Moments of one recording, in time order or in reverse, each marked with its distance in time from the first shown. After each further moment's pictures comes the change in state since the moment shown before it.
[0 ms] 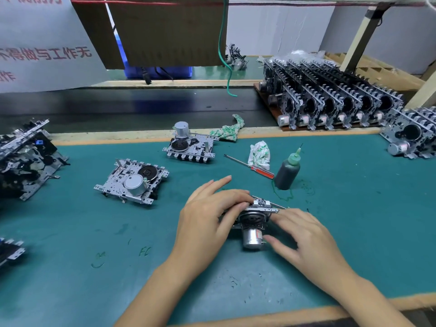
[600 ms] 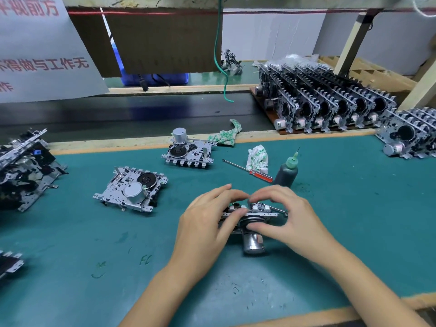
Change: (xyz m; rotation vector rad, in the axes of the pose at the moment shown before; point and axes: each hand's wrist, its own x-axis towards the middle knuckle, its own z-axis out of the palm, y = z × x) left_hand 0.000 -0.001 -0.004 0.030 -0.046 -0.030; right_hand 0.045 -0.018 -0.014 0.519 -0.085 0.221
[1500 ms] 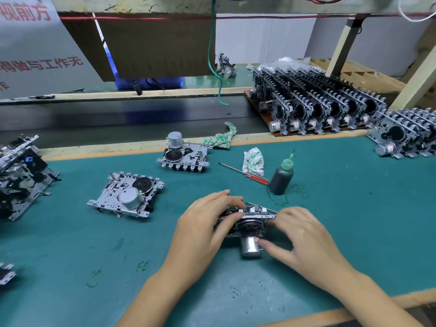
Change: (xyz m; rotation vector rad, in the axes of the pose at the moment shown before) left_hand 0.002 -0.001 -0.005 -0.103 -0.082 -0.002; right_hand -0.029 0.016 -0.003 -0.614 0.052 -0.145
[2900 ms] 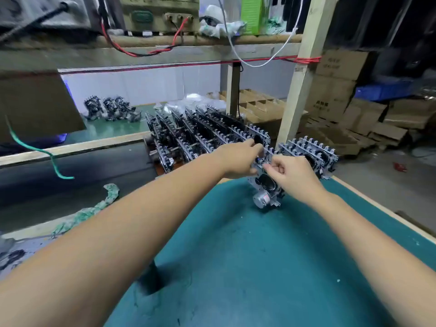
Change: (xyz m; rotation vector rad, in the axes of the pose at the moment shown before) left_hand 0.334 0.122 0.233 0.648 -0.641 0.532; right_hand 0.073 0.294 -0.117 0.025 0.242 0.430
